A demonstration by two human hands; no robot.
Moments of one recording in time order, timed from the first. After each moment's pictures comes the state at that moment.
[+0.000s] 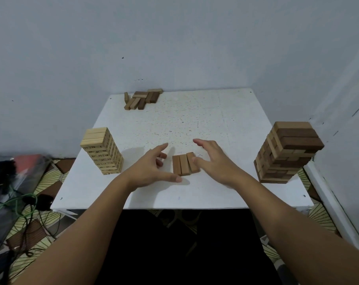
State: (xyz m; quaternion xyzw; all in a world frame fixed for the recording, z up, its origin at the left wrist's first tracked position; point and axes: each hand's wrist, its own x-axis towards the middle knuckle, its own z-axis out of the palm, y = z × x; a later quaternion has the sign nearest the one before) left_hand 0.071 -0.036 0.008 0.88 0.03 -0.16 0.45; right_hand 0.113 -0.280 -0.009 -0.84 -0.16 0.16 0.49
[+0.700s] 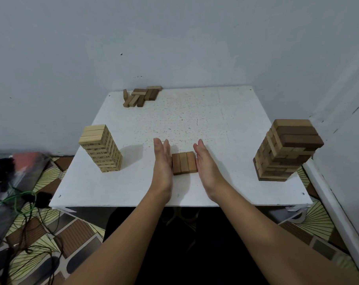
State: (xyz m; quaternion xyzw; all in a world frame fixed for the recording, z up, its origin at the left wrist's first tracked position) left_hand 0.054 -0.120 -0.004 0.63 0.17 0.01 0.75; right_hand 0.083 -0.238 -0.022 -0.64 0.01 0.19 0.74
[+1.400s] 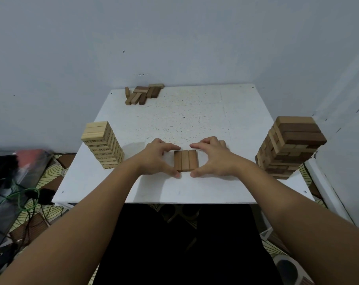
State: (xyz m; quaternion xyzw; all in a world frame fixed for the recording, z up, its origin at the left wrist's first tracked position) left_hand 0.100 -0.039 0.004 0.93 -0.01 -0.18 0.32; right_hand 0.129 -0.284 -0.004 -0.91 -0.20 0.21 0.29
